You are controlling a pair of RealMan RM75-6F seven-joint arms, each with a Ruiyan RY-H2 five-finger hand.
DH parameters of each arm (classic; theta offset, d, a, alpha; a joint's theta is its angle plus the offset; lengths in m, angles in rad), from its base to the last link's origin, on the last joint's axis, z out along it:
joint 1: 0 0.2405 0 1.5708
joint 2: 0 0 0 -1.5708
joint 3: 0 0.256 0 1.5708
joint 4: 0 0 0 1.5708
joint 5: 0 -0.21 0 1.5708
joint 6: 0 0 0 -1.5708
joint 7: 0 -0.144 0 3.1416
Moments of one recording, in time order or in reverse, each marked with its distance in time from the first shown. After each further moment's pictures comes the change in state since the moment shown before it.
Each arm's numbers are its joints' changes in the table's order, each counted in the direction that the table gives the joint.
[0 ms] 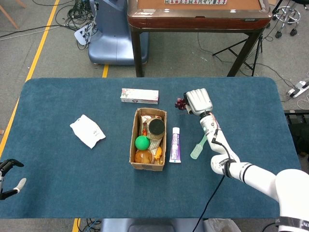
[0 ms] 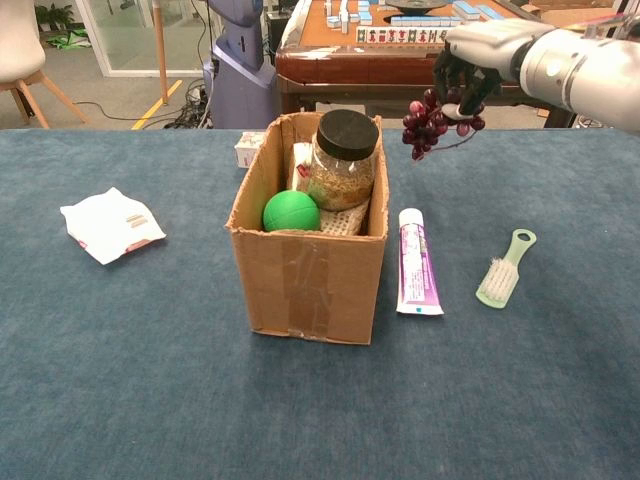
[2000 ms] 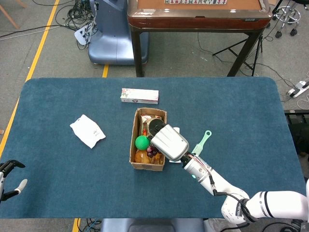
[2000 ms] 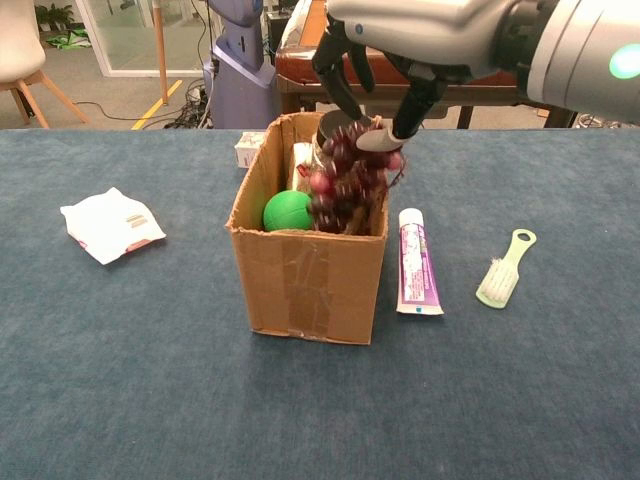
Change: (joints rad) left arm 0.002 0.008 0.006 -0.008 -0.011 0.005 -0.008; right arm -0.058 -0.222 -0.163 0.738 0.378 0.226 0.239
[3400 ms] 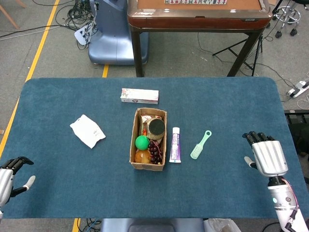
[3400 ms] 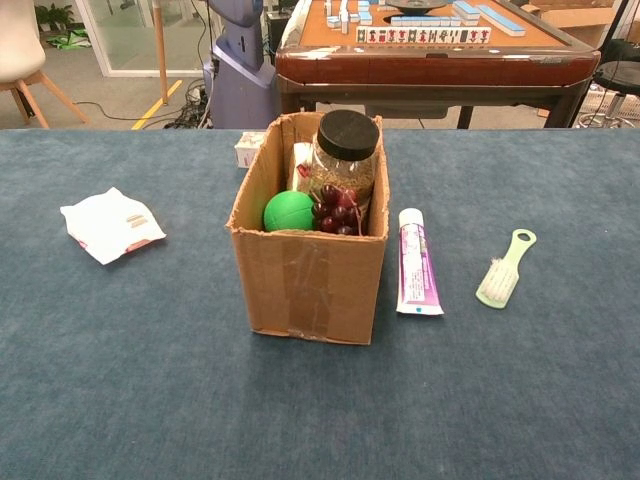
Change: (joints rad) left arm -0.028 0.091 -0.012 -0.091 -0.054 0.020 -0.001; right arm -0.592 -0.270 -0.211 -0.012 0.093 0.470 -0.238
